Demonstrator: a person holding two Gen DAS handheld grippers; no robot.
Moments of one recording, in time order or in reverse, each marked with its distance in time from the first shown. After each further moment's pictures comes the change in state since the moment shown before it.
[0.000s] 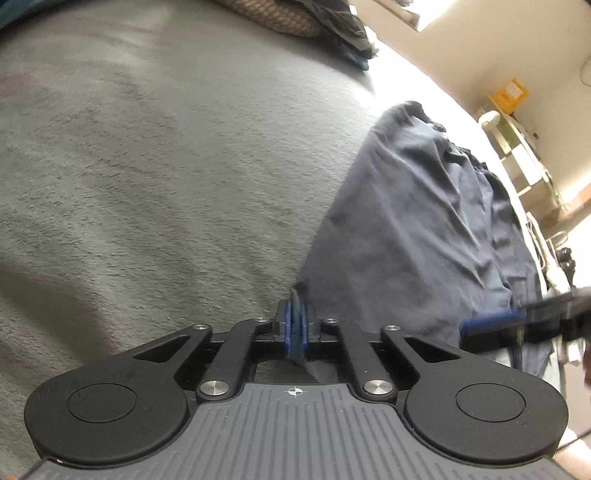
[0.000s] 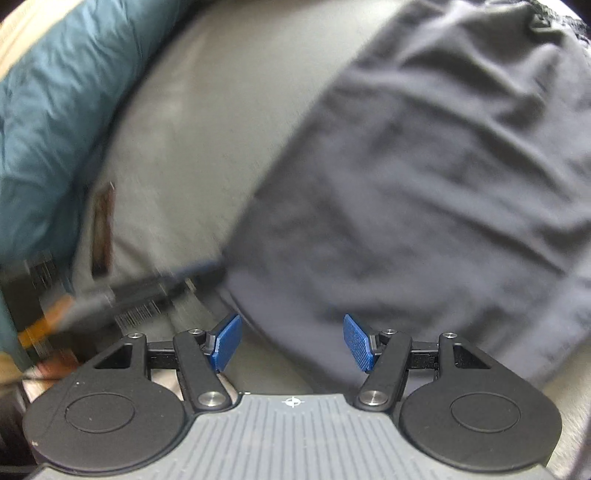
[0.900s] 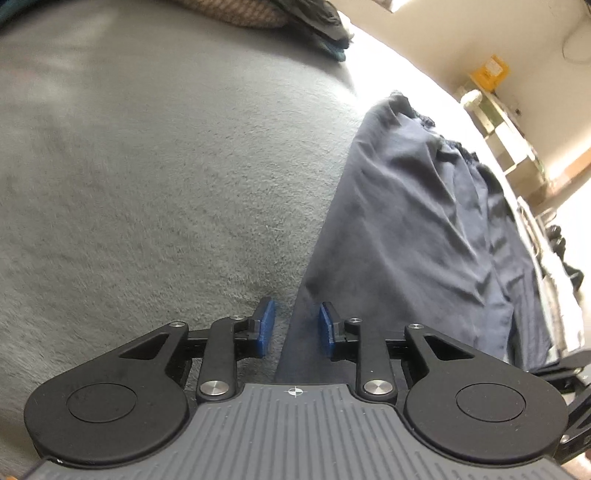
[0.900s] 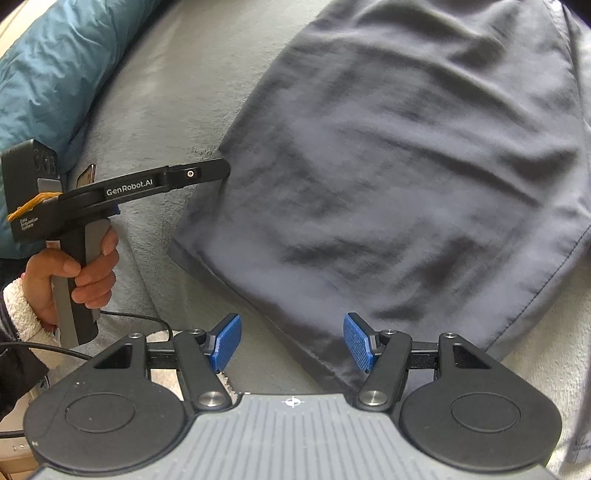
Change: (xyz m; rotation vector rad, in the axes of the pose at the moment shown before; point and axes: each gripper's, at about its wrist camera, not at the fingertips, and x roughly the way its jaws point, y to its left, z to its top) left arm 0.038 -0.010 0.047 0.077 0.059 -0.078; right arm -0.001 -0.020 -0.029 0.056 0.029 -0.012
